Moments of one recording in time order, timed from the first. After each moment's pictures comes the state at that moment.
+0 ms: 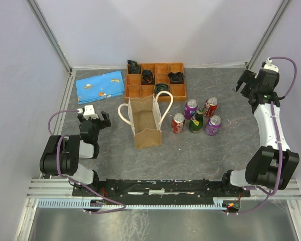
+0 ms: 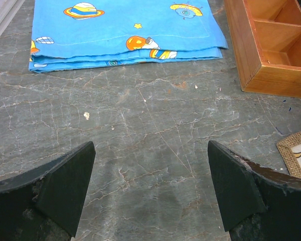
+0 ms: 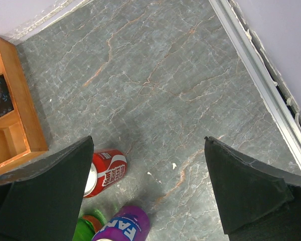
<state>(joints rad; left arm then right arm) 0.01 1.51 0.20 1.15 -0.05 -0.08 -0.25 1.38 1.19 -0.34 0.04 0.26</state>
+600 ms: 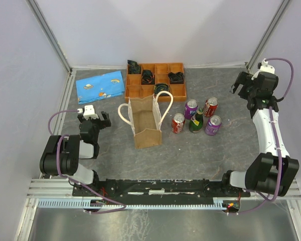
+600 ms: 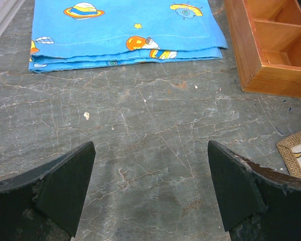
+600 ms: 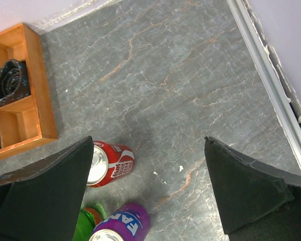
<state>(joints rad) 0.01 1.51 0.20 1.15 -0.05 -0.08 -0.23 1.32 1.12 -0.28 -0.04 0.20</state>
